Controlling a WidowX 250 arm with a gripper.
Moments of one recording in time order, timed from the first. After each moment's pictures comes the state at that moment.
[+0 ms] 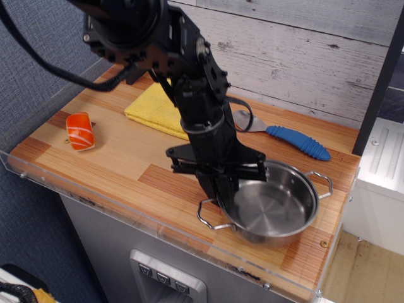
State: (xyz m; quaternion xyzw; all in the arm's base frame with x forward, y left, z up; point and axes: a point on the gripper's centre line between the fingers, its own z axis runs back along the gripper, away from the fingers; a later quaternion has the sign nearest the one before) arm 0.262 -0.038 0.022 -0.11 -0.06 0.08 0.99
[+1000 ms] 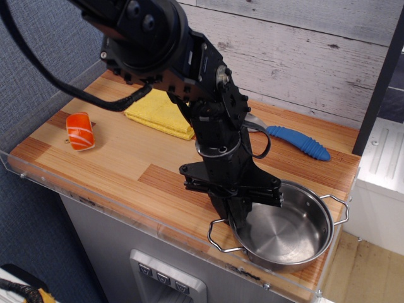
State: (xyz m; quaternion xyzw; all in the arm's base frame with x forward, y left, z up) arm 0.251 -0.053 0.013 -0.09 -0.06 0.05 0.99
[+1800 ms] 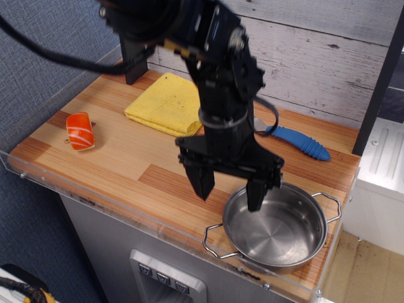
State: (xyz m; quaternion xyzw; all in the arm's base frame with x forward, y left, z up) arm 0.253 -0.048 0.054 -0.04 -0.05 0.03 1.00
